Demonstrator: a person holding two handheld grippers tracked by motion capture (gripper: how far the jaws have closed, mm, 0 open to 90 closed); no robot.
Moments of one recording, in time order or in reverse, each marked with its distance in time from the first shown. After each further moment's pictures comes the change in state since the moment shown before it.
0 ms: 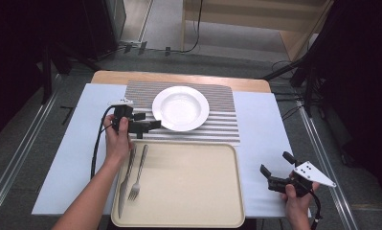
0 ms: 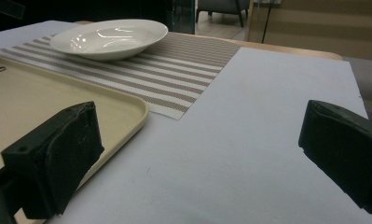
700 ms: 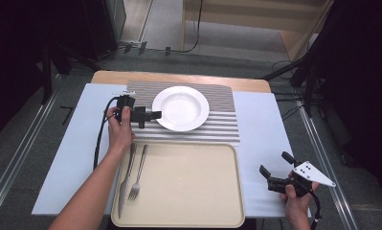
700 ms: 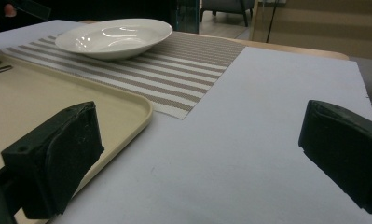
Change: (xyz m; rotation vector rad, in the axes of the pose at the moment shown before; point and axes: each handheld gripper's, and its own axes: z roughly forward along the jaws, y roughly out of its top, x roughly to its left) left arm 0.026 0.021 0.018 0.027 0.039 -0.055; right arm 0.000 0.000 0.001 0.002 0.020 -0.005
